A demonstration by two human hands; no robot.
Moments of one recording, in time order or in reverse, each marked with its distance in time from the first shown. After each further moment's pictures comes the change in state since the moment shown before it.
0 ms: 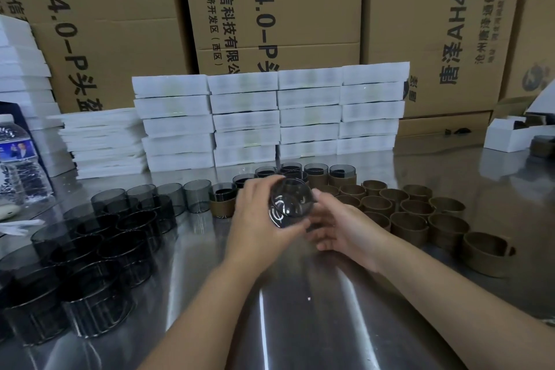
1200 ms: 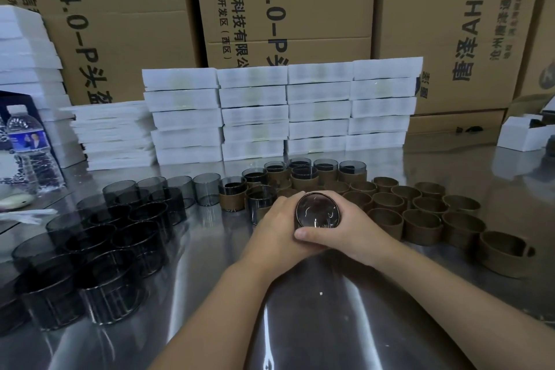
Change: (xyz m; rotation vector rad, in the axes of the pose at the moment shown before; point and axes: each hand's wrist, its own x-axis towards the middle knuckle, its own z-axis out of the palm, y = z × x) left_hand -0.006 -0.013 0.011 -0.055 -0.365 -0.015; right_hand -0.003 0.012 0.008 -0.443 -0.007 -0.492
